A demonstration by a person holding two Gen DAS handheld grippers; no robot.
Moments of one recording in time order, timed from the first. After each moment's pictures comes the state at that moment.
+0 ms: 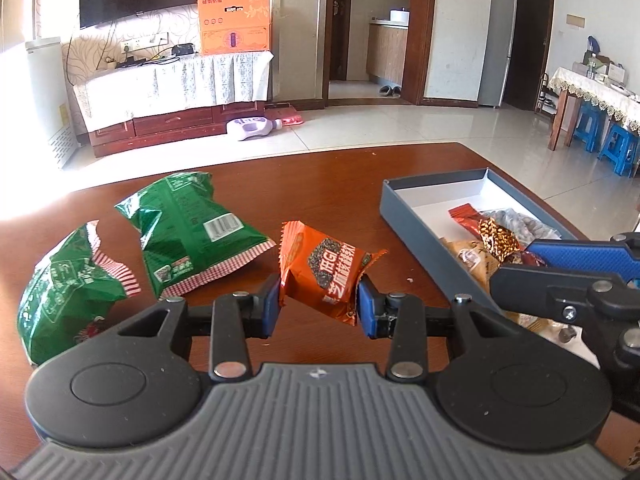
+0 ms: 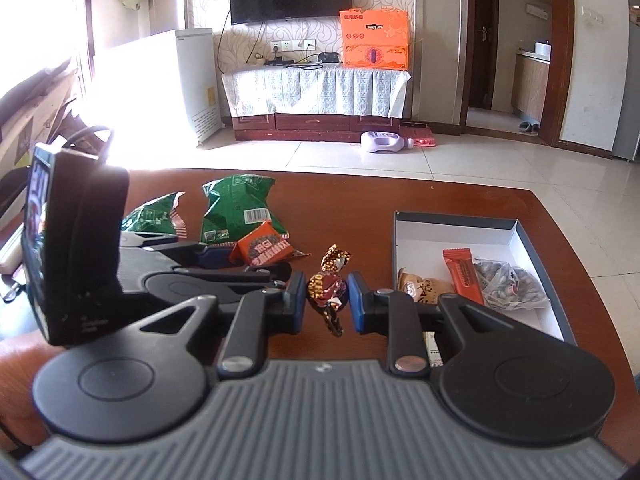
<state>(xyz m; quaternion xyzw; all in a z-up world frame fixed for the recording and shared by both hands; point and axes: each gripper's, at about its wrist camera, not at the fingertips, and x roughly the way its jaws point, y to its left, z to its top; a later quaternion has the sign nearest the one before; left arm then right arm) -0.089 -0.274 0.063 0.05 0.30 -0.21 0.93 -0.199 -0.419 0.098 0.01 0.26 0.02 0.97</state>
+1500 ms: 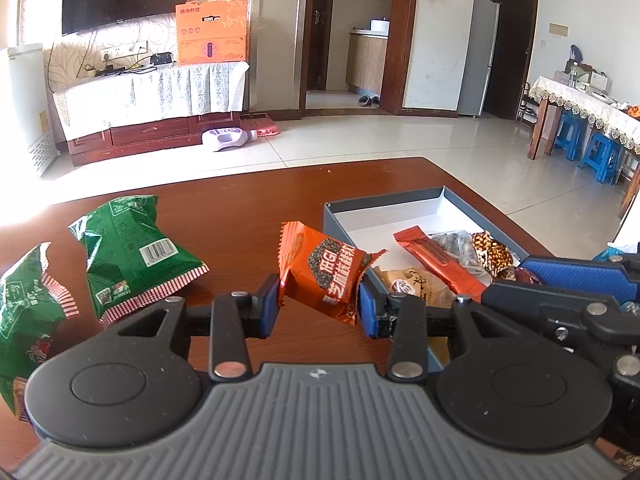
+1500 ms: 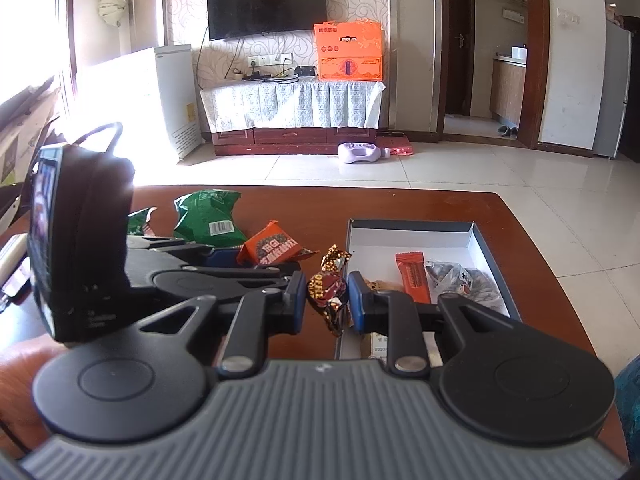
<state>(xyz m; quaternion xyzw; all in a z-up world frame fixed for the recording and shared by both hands) -0.094 -0.320 0.074 0.04 0.29 -0.24 0.93 -0.215 -0.450 0.101 0.02 0.24 -0.01 0.97</state>
